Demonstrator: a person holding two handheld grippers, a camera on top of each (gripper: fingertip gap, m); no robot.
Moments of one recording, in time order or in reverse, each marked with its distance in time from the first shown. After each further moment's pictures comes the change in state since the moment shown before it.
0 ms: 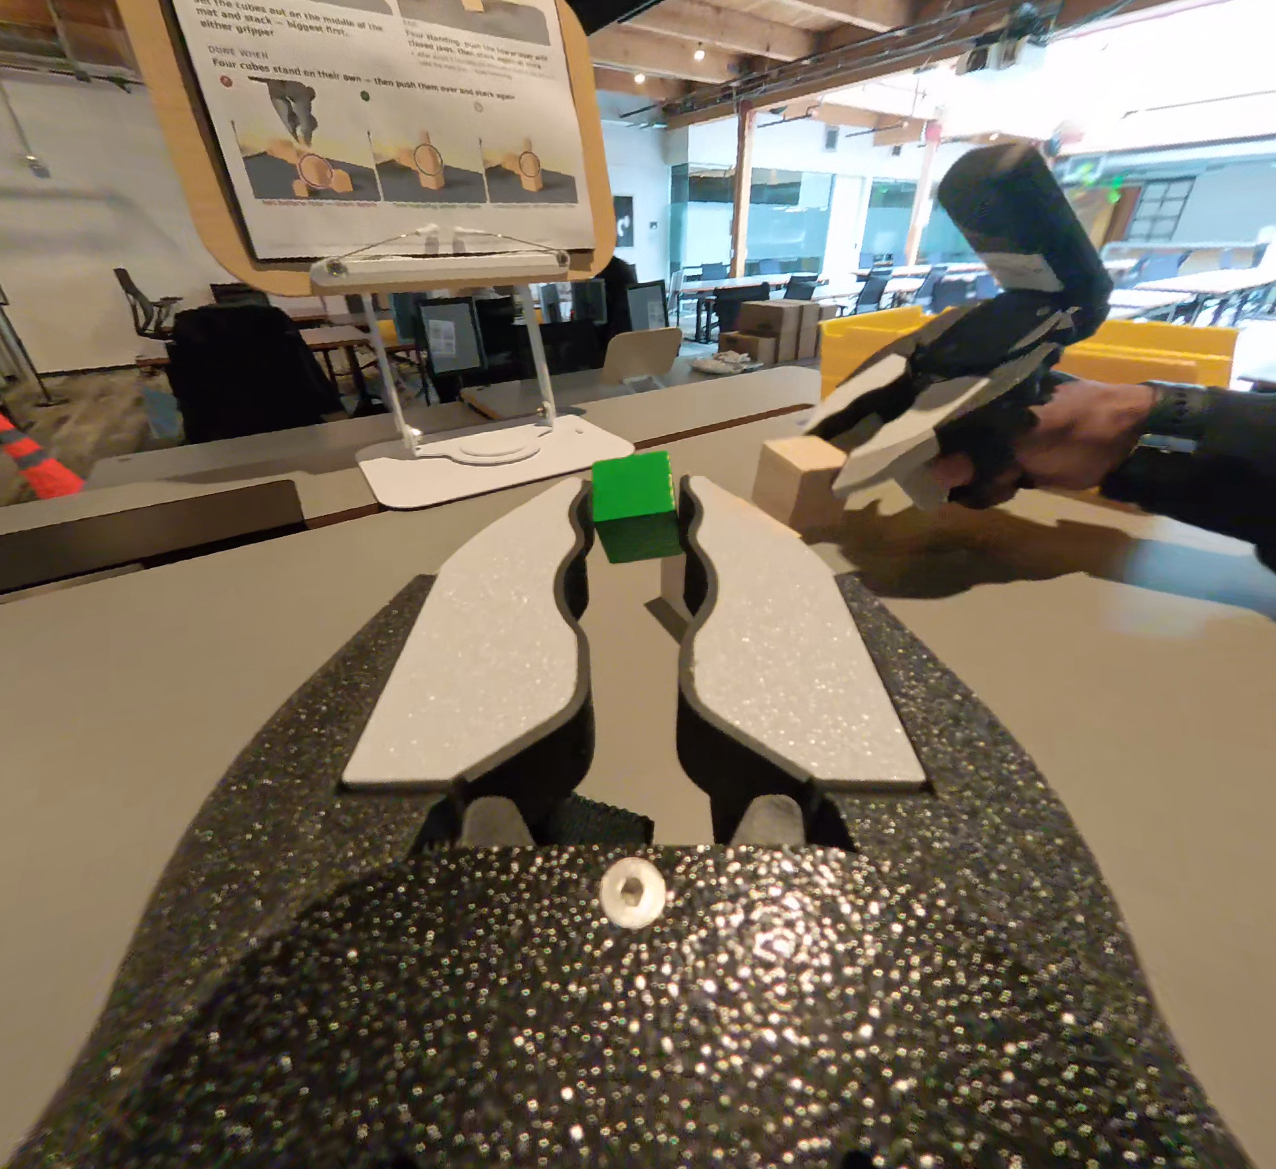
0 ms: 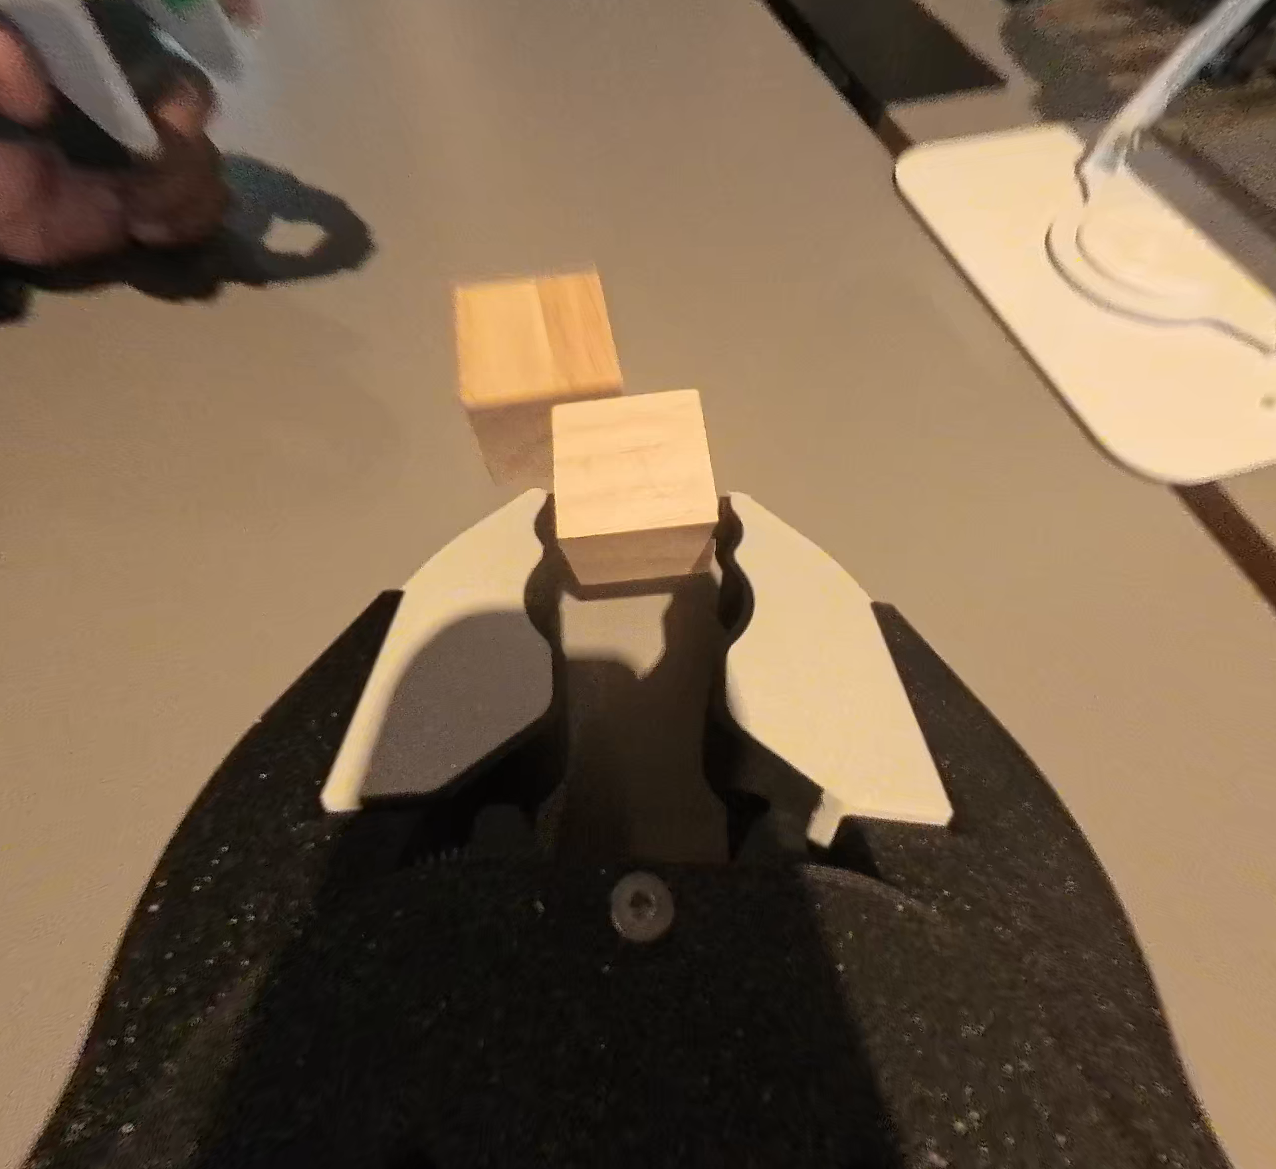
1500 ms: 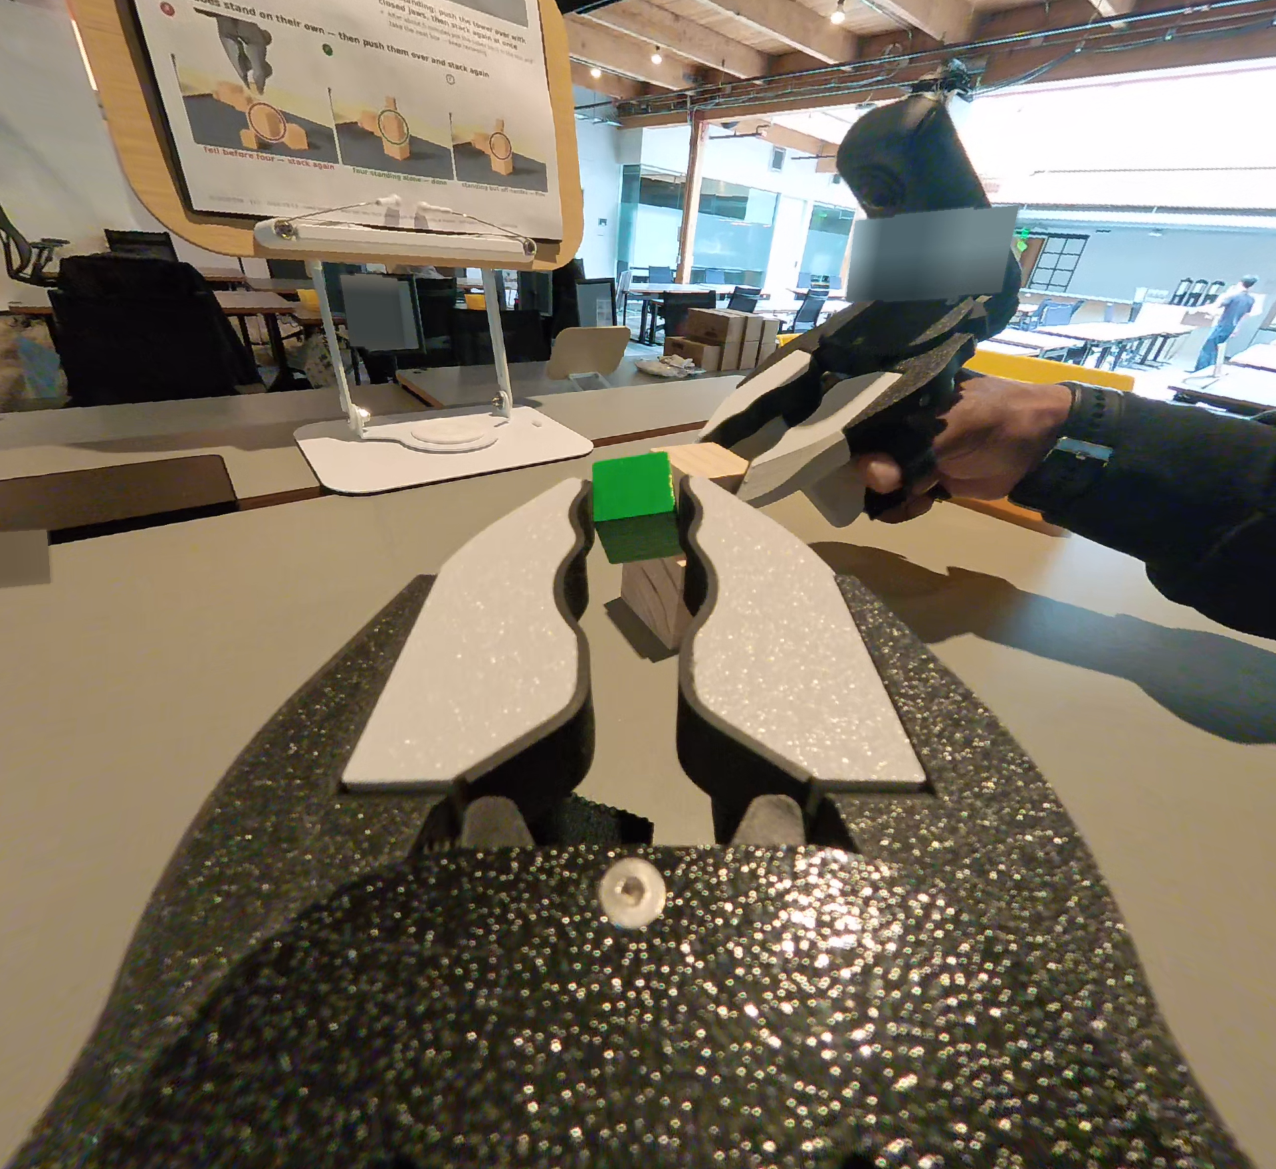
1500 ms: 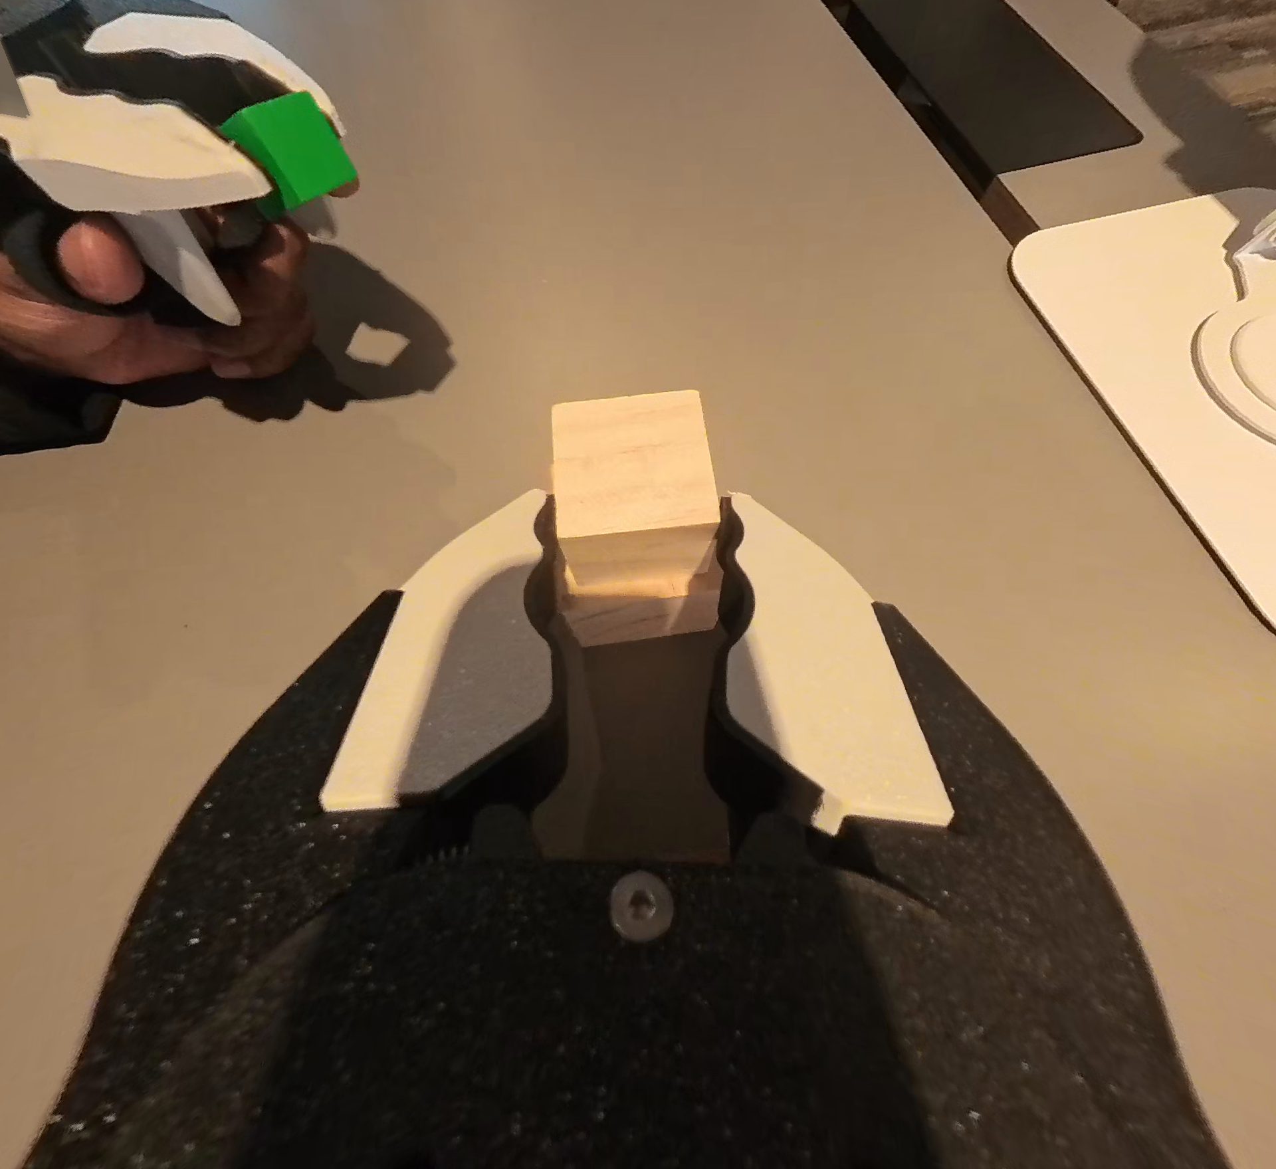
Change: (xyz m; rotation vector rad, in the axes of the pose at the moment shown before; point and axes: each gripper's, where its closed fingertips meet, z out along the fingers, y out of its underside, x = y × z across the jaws) left arm -0.002 0.000 -0.001 -0.003 0.075 -0.106; right arm -0.033 -0.049 0.048 -0.047 -0.062 0.027
